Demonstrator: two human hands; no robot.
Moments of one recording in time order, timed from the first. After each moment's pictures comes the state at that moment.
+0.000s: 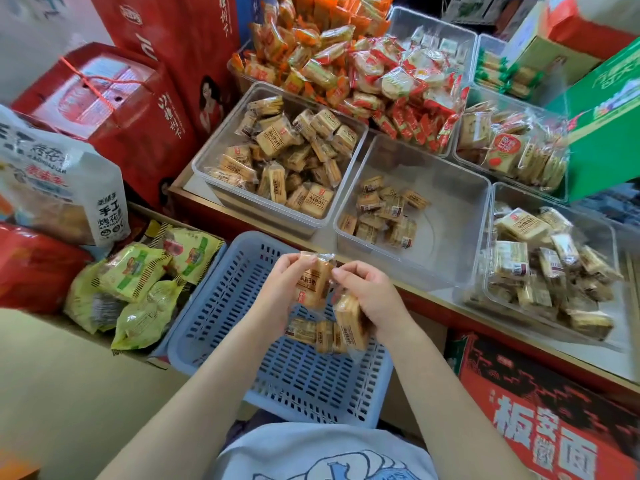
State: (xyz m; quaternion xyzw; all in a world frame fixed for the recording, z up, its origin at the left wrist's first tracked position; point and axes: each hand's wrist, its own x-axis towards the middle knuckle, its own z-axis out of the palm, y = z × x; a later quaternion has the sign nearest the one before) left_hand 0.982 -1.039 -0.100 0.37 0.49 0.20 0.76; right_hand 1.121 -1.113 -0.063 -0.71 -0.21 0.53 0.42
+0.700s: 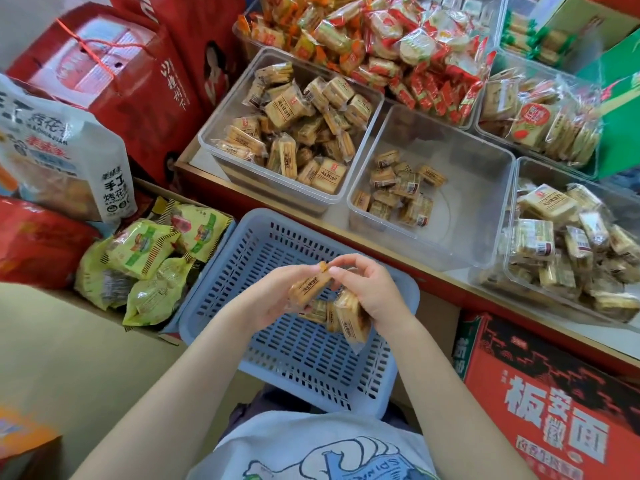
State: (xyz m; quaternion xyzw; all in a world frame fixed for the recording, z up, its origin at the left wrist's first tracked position) left_hand 0.940 -1.034 -0.131 0.42 0.40 0.01 0.81; right_hand 1.104 -1.122 -0.105 -0.70 -0.24 0.54 0.41
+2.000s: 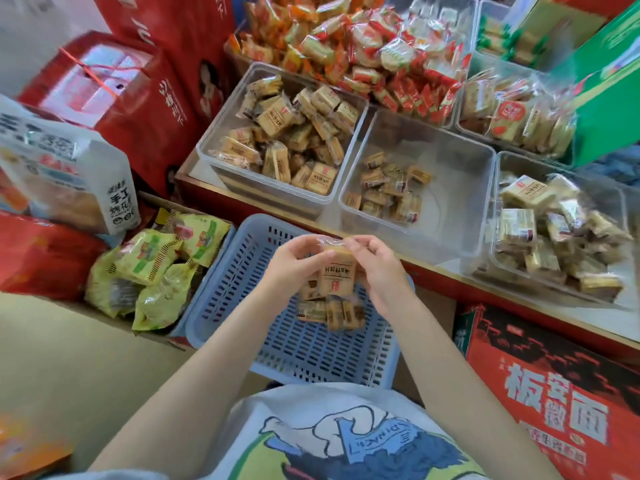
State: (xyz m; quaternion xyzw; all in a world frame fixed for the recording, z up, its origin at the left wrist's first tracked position) left_hand 0.968 -1.043 -0.113 0.50 0.44 0.19 0.72; right_hand 1.112 -1.123 -0.093 -0.69 -0.16 0.50 0.51
